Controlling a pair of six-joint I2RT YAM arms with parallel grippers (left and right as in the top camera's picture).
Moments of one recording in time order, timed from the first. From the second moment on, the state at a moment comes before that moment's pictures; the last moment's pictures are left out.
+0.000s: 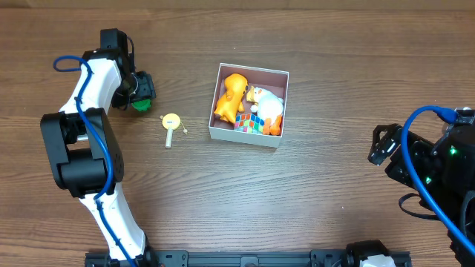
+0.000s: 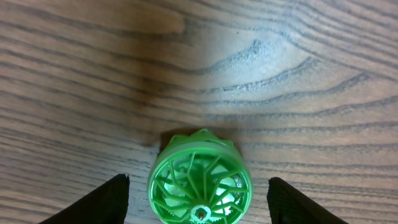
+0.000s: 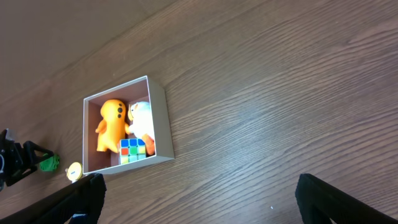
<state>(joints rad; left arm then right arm) 0.12 2.13 1.60 -0.85 0.00 -0.18 0.16 0.96 1.63 -1.47 0.11 0.57</state>
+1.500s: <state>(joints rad) -0.04 2.08 1.92 -1.23 0.12 -0.07 0.16 0.96 1.63 -1.45 0.11 0.57</state>
